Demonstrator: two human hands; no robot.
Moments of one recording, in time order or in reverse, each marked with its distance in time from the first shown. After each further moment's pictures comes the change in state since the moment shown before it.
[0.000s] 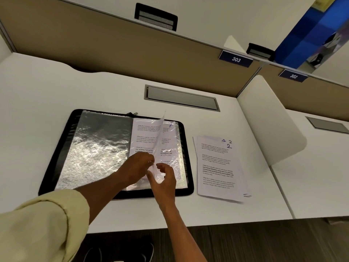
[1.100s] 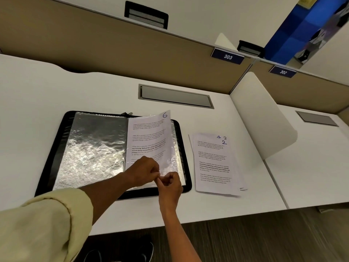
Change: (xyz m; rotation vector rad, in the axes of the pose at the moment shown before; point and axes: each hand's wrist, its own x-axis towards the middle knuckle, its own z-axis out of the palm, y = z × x) left_hand 0.003 0.022 0.001 -0.115 -0.240 0.027; right_hand -0.016 0.003 -0.009 0.147 0.265 0.205
